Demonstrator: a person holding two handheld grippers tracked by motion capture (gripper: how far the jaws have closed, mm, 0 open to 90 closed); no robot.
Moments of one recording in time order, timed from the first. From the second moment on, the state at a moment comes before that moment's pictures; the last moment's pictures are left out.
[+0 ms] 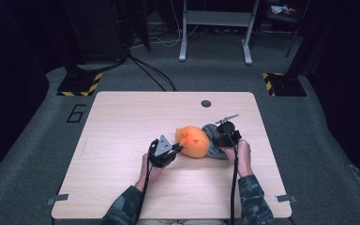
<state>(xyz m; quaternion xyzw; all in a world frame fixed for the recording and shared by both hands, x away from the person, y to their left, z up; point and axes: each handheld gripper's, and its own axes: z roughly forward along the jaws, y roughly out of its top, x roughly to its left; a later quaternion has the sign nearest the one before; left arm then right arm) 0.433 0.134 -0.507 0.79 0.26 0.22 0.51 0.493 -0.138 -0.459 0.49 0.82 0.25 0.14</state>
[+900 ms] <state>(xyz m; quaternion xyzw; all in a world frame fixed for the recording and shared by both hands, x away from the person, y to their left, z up) 0.434 0.135 -0.507 0.79 0.27 0.22 0.51 0.466 -0.106 -0.412 0.42 0.84 0.30 0.17</state>
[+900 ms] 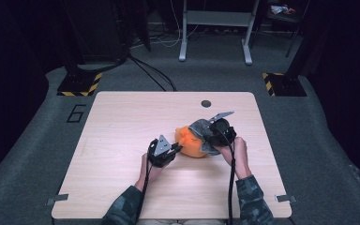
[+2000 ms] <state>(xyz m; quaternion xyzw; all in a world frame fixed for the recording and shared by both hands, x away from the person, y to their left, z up) 0.441 0.126 -0.505 0.80 0.28 0.22 0.48 0.489 -0.123 -0.421 0.46 0.81 0.32 0.16</state>
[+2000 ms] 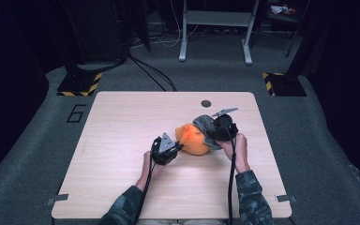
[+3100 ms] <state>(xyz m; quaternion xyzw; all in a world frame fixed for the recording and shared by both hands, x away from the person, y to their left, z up) 0.440 0.130 -0.504 0.79 0.31 0.19 0.50 0.475 -0.097 -0.407 0.41 0.83 0.34 0.17</state>
